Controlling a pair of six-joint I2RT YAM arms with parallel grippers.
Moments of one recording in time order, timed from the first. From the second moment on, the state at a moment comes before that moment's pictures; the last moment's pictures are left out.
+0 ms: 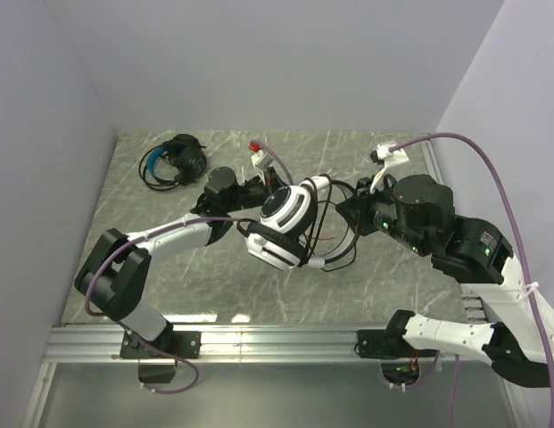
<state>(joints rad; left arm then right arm) -0.62 1.55 0.94 0.72 0.74 -0.53 0.92 0.97 1.53 -0.97 0.28 0.39</state>
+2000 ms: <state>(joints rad) -0.99 1.83 0.76 1.32 0.69 -0.79 0.61 1.15 1.77 -1.04 0.37 0.37</state>
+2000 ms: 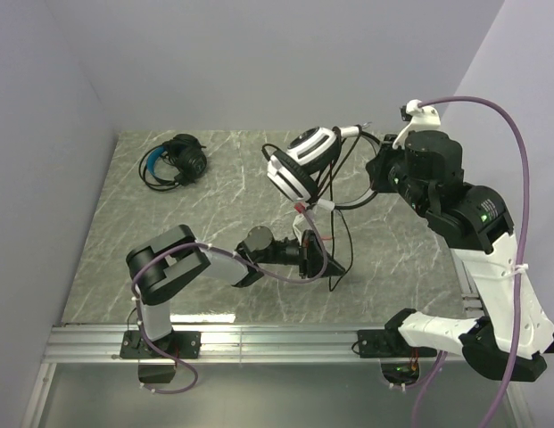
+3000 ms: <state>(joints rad) -1.06 1.80 0.56 1.31 0.69 -0.87 0.51 1.17 1.74 -1.00 0.47 0.37</state>
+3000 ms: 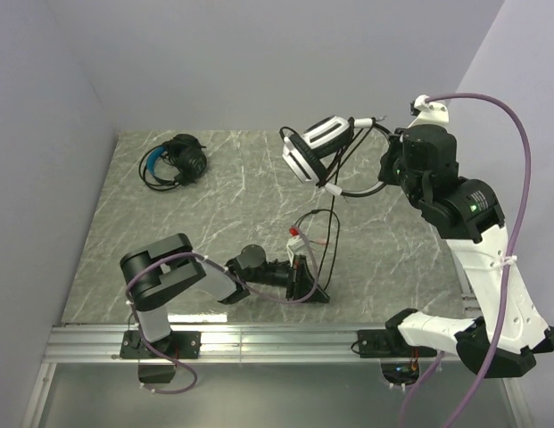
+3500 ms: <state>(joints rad) -1.06 1.44 0.42 1.30 0.69 -0.88 0.49 1.16 1.58 -0.96 0.59 0.36</state>
